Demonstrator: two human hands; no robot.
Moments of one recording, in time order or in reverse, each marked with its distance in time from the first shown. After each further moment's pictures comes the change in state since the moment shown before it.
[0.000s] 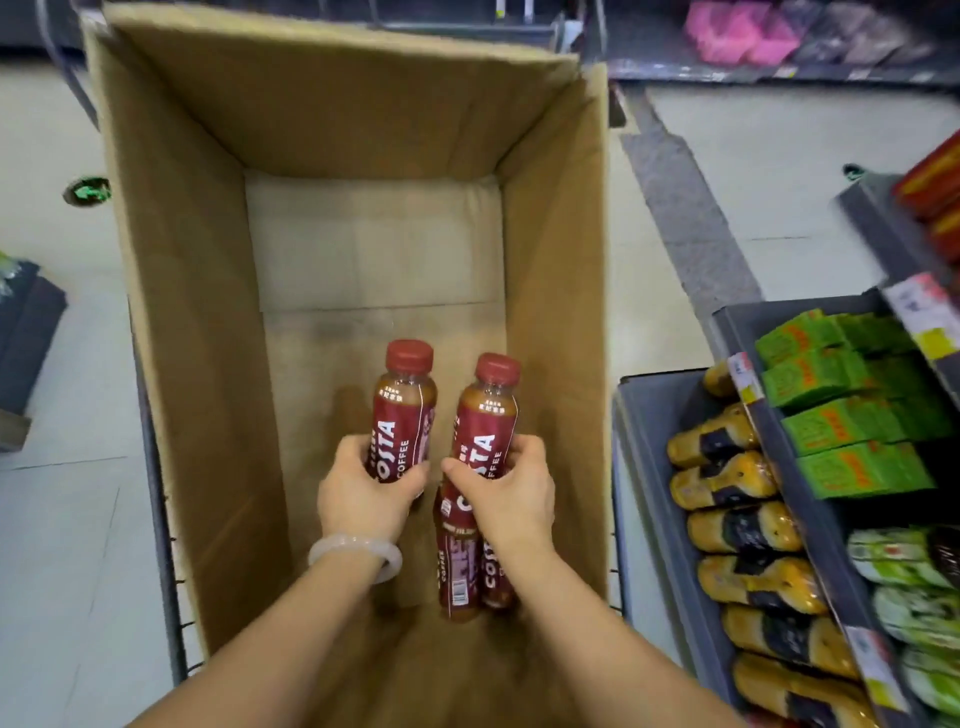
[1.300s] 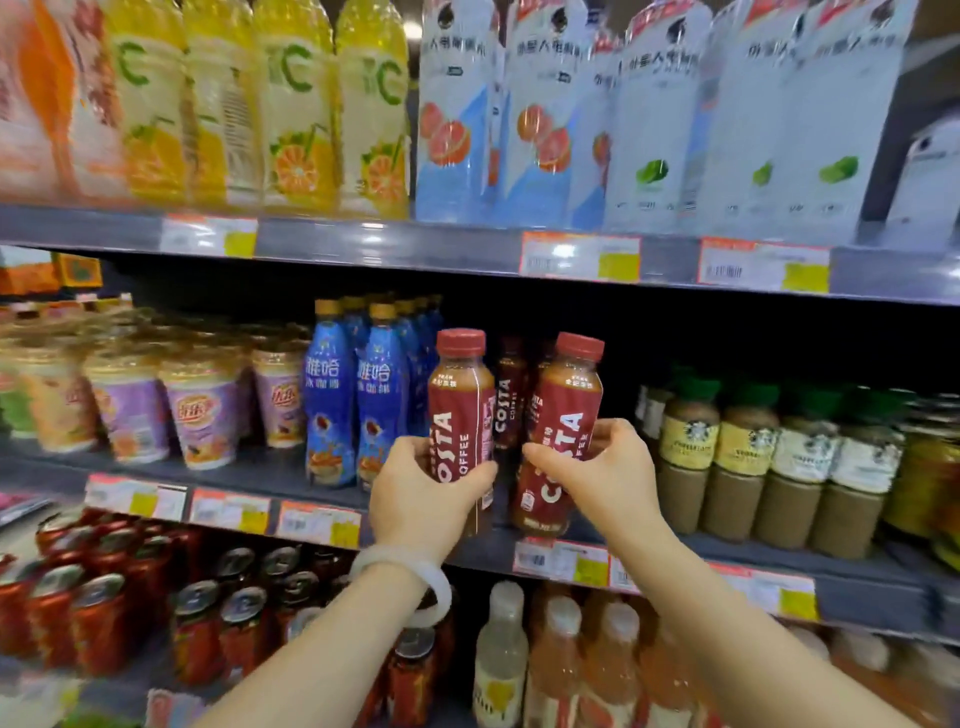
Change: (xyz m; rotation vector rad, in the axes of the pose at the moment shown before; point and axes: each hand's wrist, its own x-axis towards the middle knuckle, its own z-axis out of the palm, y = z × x) left_hand -0.643 0.318 0.204 -0.279 -1.018 1.149; right_hand -0.408 0.161 -0.650 0.299 1.464 -0.128
